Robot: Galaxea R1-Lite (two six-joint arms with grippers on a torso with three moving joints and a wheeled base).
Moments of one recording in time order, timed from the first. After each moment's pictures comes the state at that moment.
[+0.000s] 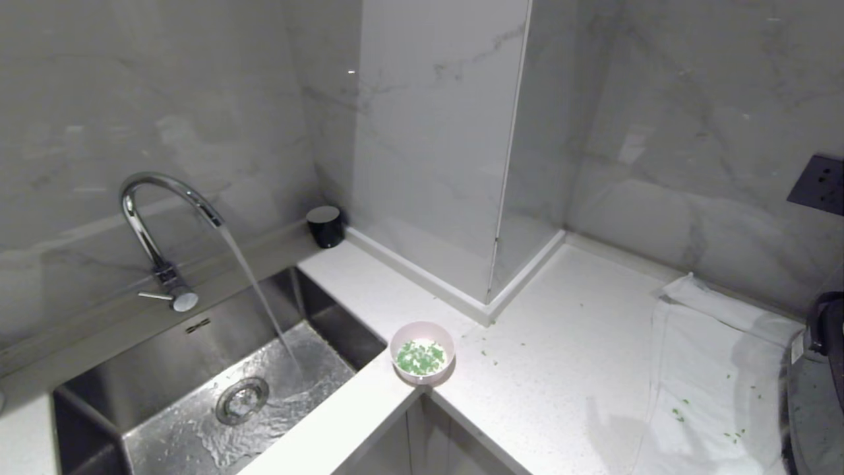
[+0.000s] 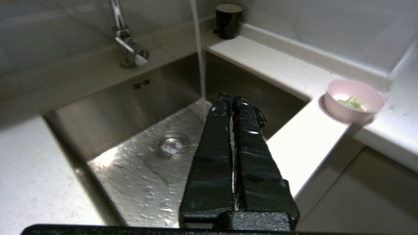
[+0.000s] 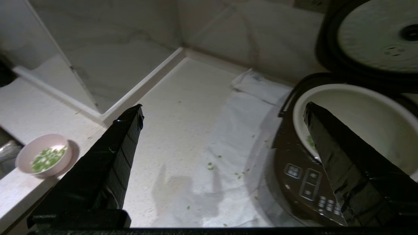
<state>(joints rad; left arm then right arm) 0.00 0.00 0.00 -0.03 0.00 -0.01 0.18 0.63 -0.89 0.44 -0.35 0.10</state>
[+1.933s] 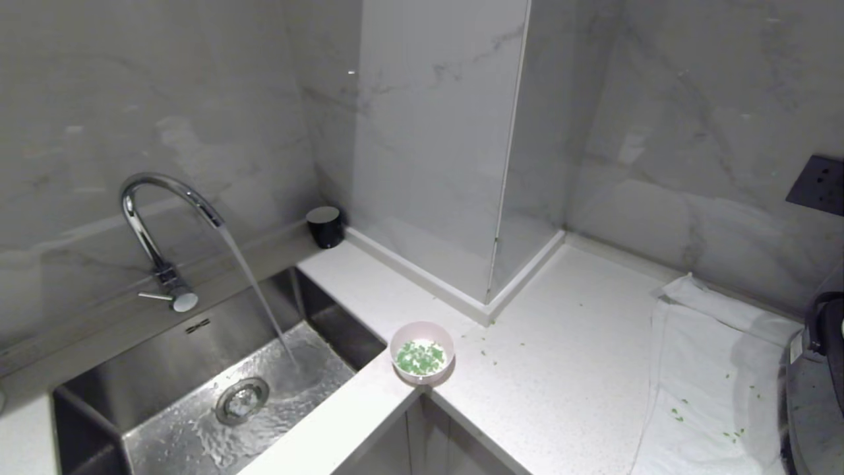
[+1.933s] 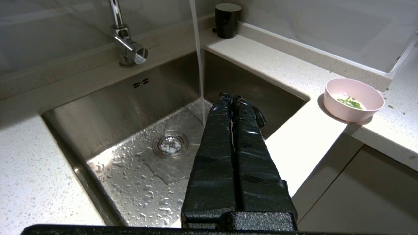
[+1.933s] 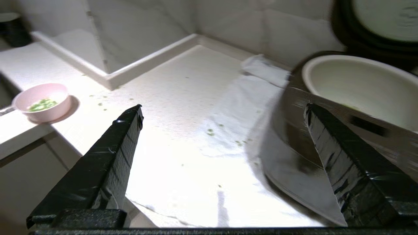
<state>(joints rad) 0.00 0.00 0.00 -0.02 0.00 -0.02 0.00 0.01 -0.54 0.57 -0.08 -0.04</state>
